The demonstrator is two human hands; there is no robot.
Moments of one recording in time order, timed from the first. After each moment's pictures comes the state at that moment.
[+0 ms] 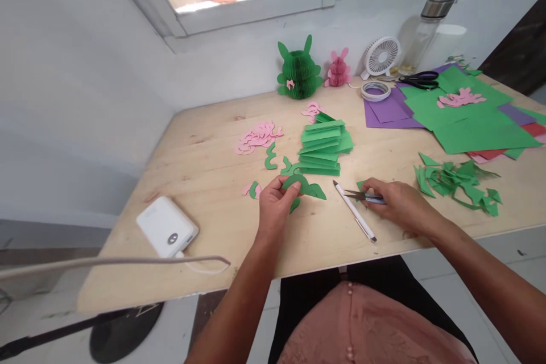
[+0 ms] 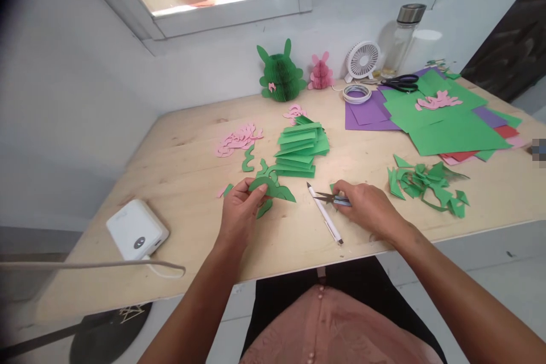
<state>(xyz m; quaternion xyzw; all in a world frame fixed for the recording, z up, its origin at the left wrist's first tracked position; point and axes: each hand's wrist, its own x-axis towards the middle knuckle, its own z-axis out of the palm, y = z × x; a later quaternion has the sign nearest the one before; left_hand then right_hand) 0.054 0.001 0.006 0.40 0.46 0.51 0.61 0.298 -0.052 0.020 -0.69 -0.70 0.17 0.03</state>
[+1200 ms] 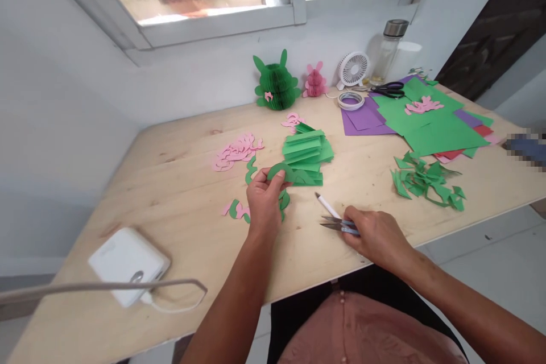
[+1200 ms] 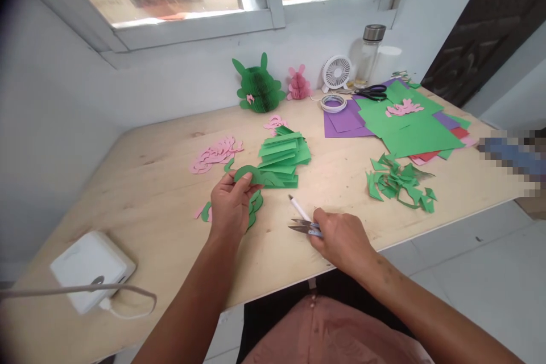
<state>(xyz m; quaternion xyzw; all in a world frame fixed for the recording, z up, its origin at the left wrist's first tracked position) 0.082 0.037 0.014 0.38 0.41 0.58 0.59 0.252 -0.088 0.017 -0.72 -0.69 0.10 0.01</state>
